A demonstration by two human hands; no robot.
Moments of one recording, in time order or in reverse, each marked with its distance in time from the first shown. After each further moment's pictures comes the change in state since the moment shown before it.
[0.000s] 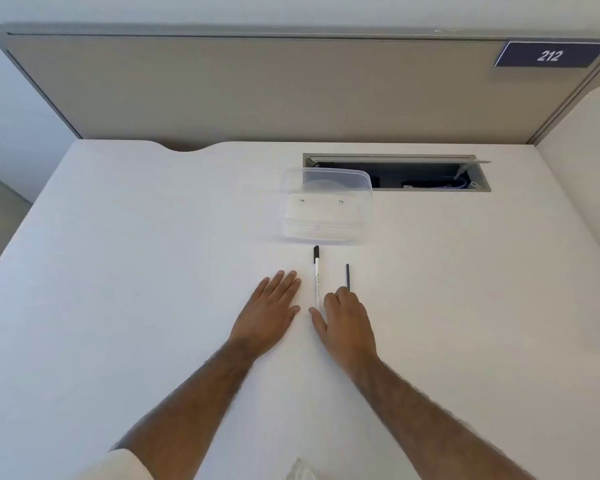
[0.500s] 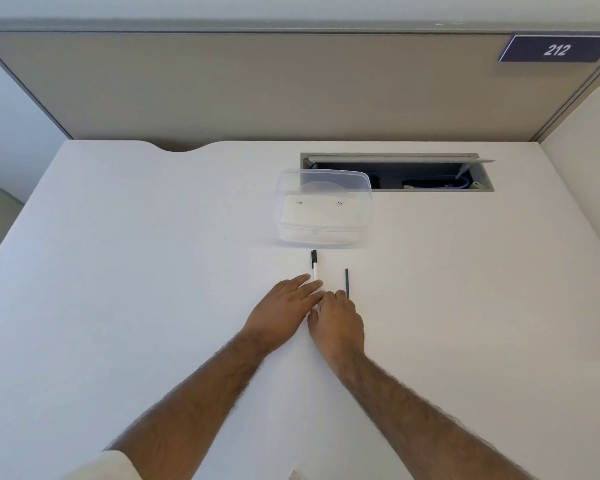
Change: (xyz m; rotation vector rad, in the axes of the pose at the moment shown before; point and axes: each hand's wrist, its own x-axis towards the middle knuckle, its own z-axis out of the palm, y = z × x) left_hand 0.037 0.016 -0.005 0.006 0.002 0.219; right_hand 0.025 -0.015 0.003 0.163 -0.198 0.298
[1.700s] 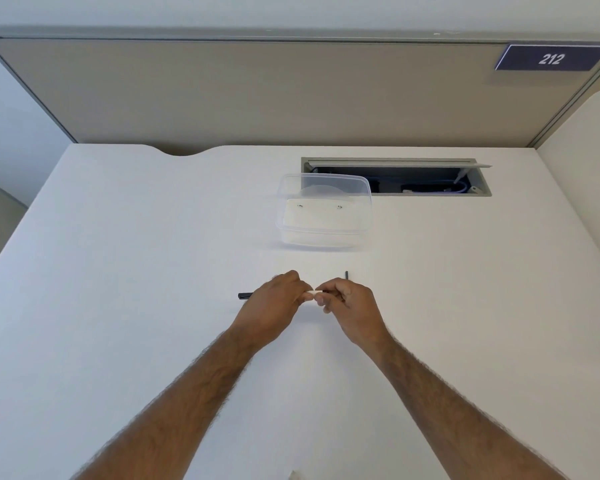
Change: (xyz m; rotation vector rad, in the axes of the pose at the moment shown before) left_hand -0.006 0.011 -0.064 -0.326 -0.038 -0.230; right_hand 0.017 0.023 -0.044 0.826 -0.121 -0.139
